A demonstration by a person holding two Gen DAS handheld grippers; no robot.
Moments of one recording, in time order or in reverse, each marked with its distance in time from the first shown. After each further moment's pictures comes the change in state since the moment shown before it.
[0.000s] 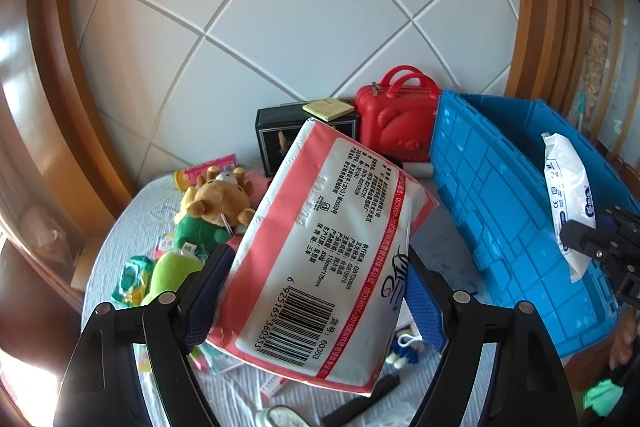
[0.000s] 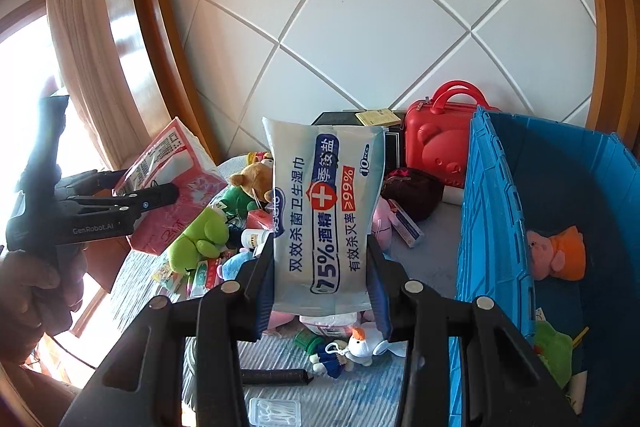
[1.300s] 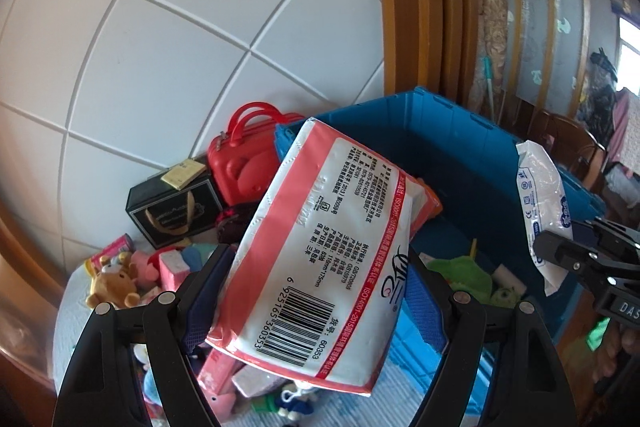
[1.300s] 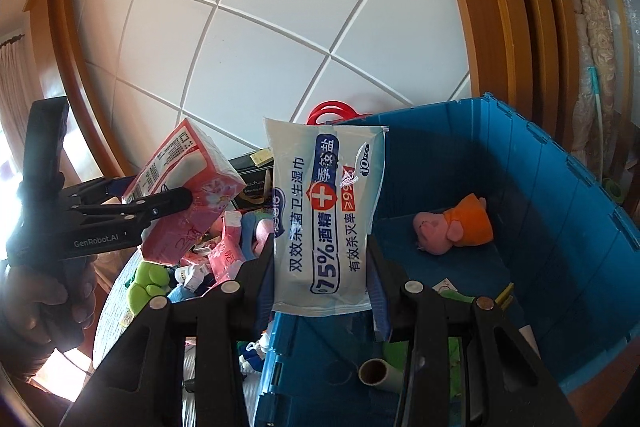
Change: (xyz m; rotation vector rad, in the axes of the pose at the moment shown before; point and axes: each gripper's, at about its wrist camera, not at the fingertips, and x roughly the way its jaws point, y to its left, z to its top) left arm -0.004 -0.233 0.053 0.273 -0.064 -0.230; right arm -0.122 -0.155 -0.039 0.254 -0.112 -0.187
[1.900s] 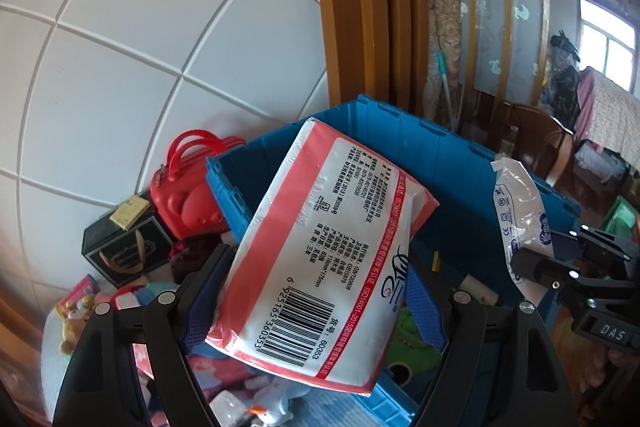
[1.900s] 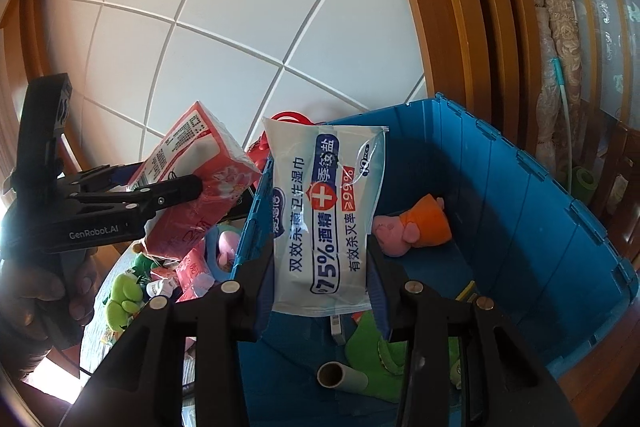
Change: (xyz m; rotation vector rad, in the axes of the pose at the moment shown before) left arm 0.033 -0.065 0.043 0.100 -0.017 -0.125; right arm -0.008 -0.051 0.007 0.060 -0.016 -0.098
